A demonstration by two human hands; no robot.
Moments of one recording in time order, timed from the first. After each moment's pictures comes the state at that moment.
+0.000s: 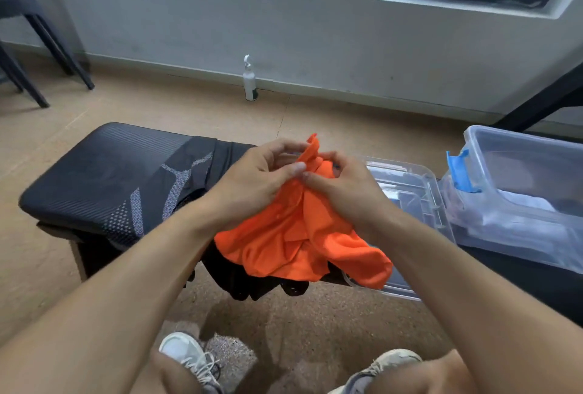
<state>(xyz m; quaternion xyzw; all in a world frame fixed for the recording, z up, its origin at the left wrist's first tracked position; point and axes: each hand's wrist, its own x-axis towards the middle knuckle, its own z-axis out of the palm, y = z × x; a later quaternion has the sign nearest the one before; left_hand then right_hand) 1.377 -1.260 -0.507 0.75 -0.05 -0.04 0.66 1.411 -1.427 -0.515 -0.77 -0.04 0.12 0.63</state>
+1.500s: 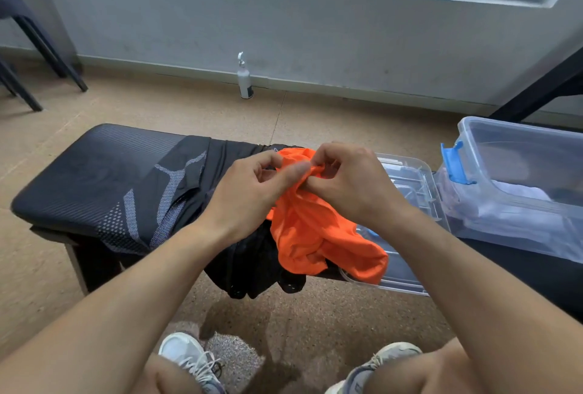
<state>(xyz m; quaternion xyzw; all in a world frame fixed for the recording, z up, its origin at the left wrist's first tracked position) 1.355 -1.273 -0.507 0.80 0.00 0.02 0.60 1.413 -1.446 -0.505 -0.90 -0.21 -0.05 0.37</state>
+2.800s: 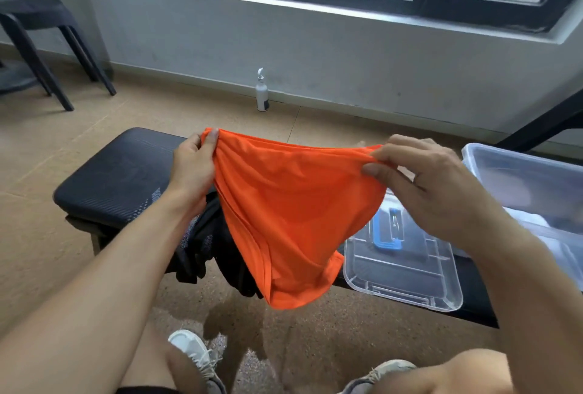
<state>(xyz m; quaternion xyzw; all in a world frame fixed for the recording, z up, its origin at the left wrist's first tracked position) 1.393 -1.175 -0.533 0.67 0.21 0.21 0.68 1.389 -1.504 -0.440 -0.86 -0.40 -0.17 0.26</state>
